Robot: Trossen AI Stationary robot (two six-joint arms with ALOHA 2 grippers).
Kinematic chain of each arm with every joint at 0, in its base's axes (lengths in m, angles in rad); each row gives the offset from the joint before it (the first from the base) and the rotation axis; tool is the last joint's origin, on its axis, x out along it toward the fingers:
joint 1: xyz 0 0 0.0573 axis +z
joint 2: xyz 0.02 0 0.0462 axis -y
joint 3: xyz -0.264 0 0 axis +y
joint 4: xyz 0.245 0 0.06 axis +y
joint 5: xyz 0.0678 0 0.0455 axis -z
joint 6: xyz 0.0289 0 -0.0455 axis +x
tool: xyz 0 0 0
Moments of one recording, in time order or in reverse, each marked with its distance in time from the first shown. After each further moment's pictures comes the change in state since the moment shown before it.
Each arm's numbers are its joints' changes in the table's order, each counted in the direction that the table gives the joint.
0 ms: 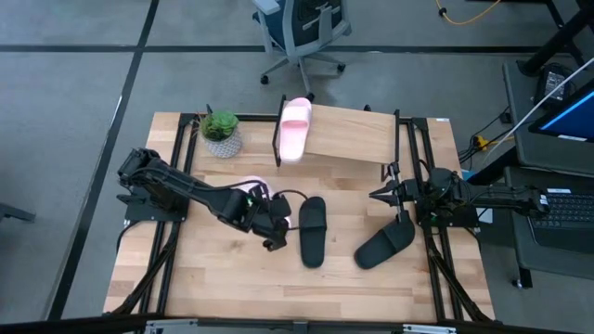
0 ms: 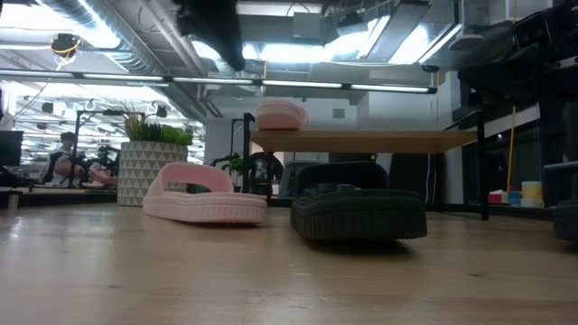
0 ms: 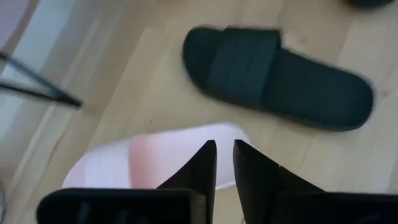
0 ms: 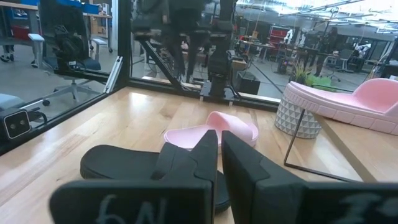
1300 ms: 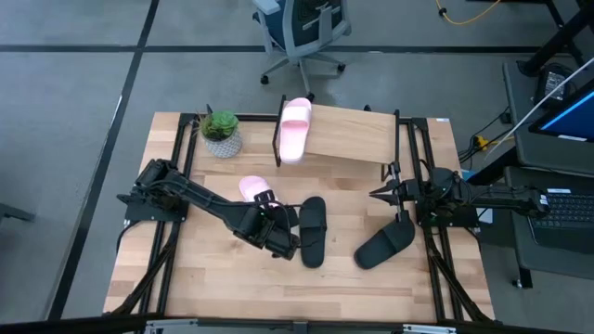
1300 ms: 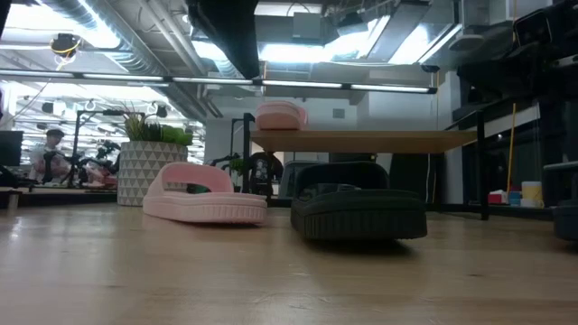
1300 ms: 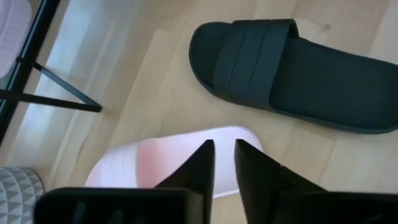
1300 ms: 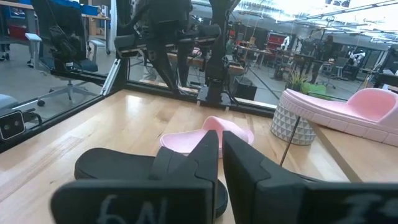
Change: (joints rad) left arm -0.043 -0.178 -0.186 0.172 -0.107 -0.043; right arm 0.000 0.001 0.000 -0.020 0.008 -0.025
